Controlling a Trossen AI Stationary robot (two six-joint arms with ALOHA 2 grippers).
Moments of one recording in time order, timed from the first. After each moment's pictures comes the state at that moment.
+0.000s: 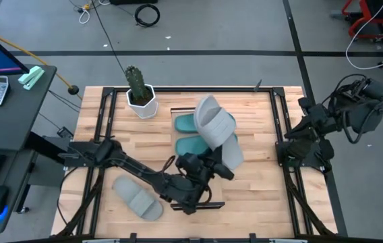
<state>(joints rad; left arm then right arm) -0.49 2.21 2.12 0.57 -1.58 -0.36 0.85 0.91 1.66 -1.36 0.55 0.59</state>
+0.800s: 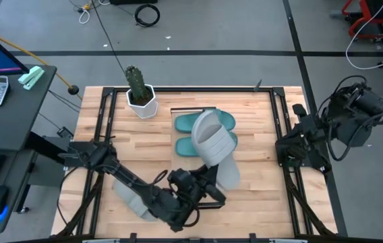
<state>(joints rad) -0.60 2.18 2.10 0.57 -1.57 -0.37 0.85 1.00 1.66 -1.36 0.60 0.59</state>
